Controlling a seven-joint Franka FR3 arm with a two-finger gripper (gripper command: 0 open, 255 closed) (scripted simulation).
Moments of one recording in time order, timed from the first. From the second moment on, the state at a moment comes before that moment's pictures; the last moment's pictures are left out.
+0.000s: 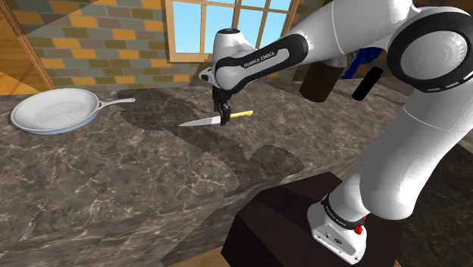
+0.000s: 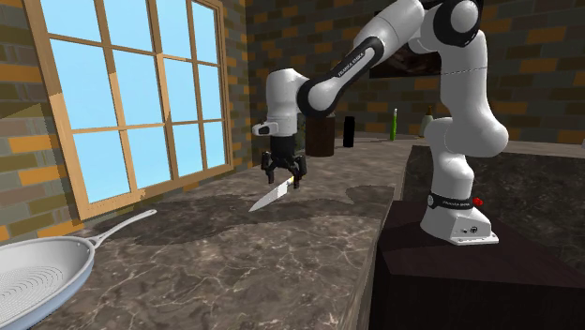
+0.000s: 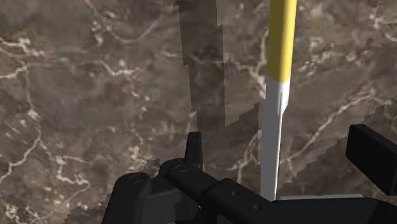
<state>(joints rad) 0.25 0.16 -0.07 -2.11 -0.01 2.26 -0.97</state>
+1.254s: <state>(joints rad) 0.25 0.18 -0.07 -2.12 -0.01 2.29 -0.98</state>
